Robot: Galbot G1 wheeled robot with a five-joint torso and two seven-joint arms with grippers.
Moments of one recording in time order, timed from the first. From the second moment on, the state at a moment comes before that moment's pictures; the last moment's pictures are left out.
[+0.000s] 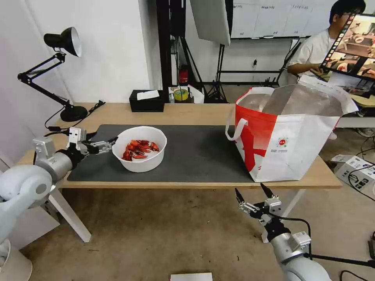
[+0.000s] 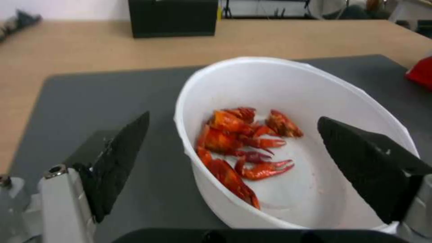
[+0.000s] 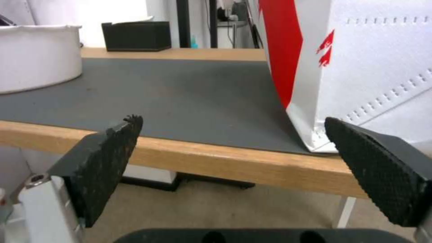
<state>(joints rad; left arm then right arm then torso) 0.98 -0.44 -0.35 -1.85 -1.23 0.39 0.01 -1.59 0.93 0.33 2.00 0.46 0.24 0.16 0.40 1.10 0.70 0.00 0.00</state>
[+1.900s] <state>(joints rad) 0.52 -0.61 0.02 -1.63 -1.51 0.74 -0.42 -1.59 0.93 0.33 2.00 0.46 0.24 0.16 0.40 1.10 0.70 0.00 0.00</state>
